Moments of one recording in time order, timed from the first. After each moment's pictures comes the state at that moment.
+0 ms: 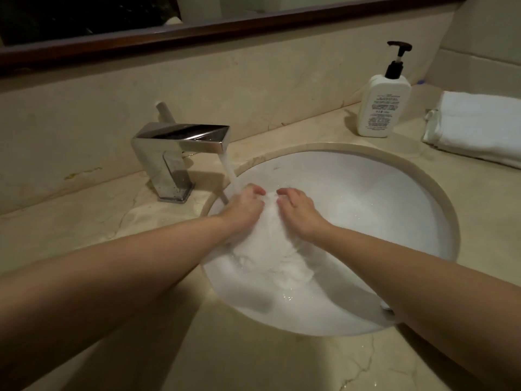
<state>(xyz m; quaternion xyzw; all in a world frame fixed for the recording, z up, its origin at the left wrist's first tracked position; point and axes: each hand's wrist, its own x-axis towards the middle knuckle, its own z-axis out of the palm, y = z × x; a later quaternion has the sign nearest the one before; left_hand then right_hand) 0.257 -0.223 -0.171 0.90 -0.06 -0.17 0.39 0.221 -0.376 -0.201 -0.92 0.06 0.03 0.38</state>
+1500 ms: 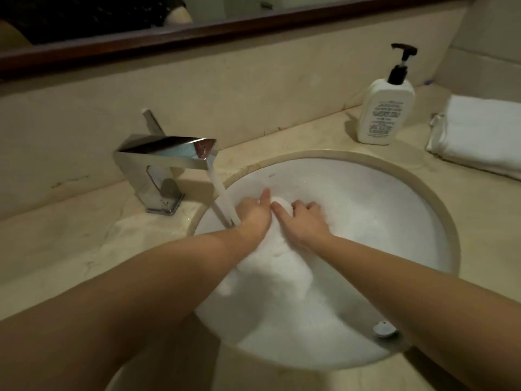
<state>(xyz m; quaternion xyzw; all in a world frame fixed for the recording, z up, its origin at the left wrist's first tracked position) 0.279 -0.284 -0.196 0.86 0.16 -0.09 0.48 0.233 -0.391 -0.200 -0.92 0.17 0.10 0.35</state>
